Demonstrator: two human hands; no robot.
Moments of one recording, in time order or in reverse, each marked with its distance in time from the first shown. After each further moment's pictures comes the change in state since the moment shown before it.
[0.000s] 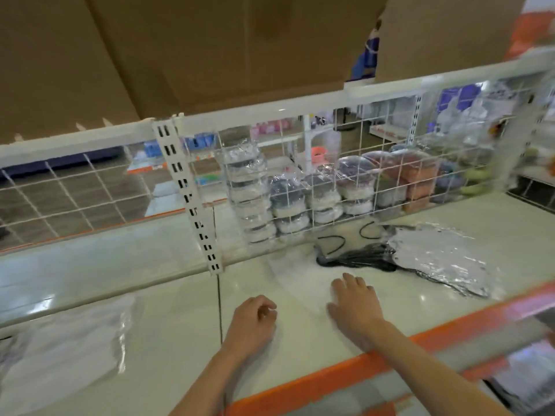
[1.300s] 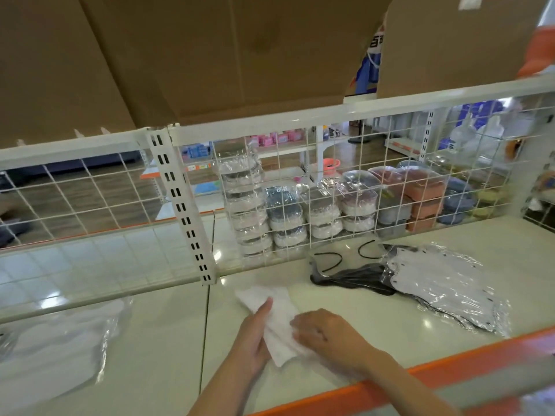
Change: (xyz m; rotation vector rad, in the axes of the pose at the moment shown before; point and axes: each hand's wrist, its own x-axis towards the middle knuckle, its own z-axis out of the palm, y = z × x) left_hand 0.019 0.034 0.034 -1.367 -0.080 -0.508; right_hand -0.005 0.009 -0.004 0.592 -0.118 -0.408
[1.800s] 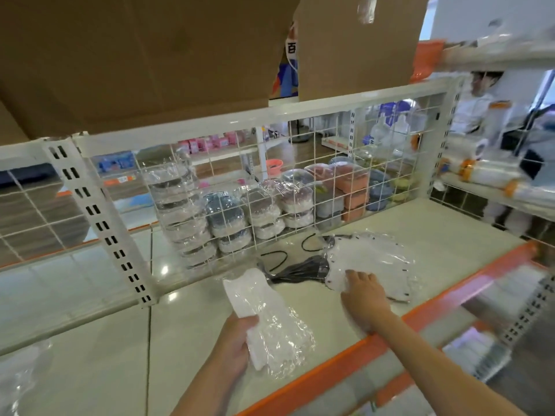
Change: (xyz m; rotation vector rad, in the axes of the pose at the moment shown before) left_hand 0.018 -0.022 0.039 0.174 -0.240 0.054; right_hand -0.037 0.105 -0.077 -0.445 0.344 0.637
